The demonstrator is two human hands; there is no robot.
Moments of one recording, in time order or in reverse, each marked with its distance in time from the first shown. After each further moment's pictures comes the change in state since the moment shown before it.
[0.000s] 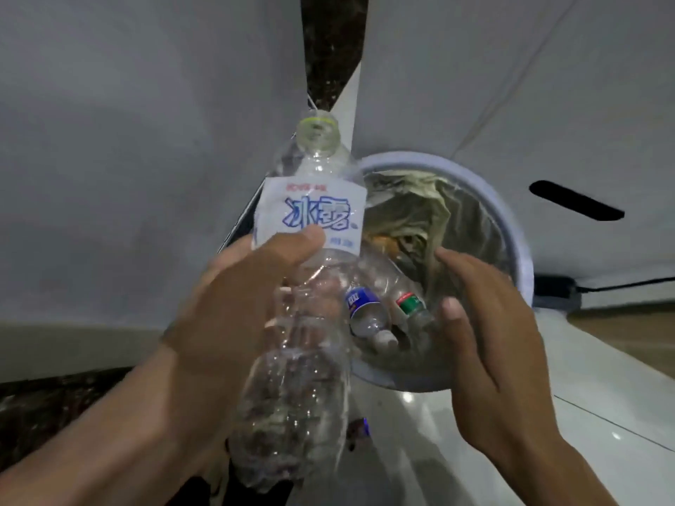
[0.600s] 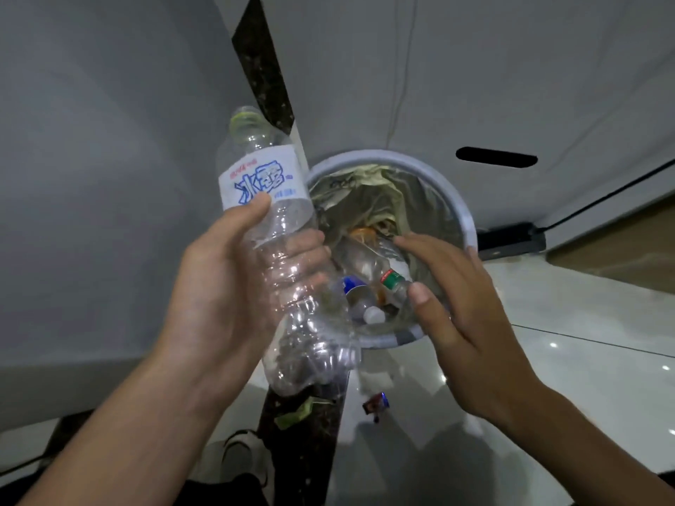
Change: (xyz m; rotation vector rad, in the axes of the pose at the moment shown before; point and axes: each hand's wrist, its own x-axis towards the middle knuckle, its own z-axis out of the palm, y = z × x) left_hand -0.033 0.023 0.029 -0.214 0.014 0.013; right_hand -0.026 -0.020 -0.028 0.138 -0.050 0.061
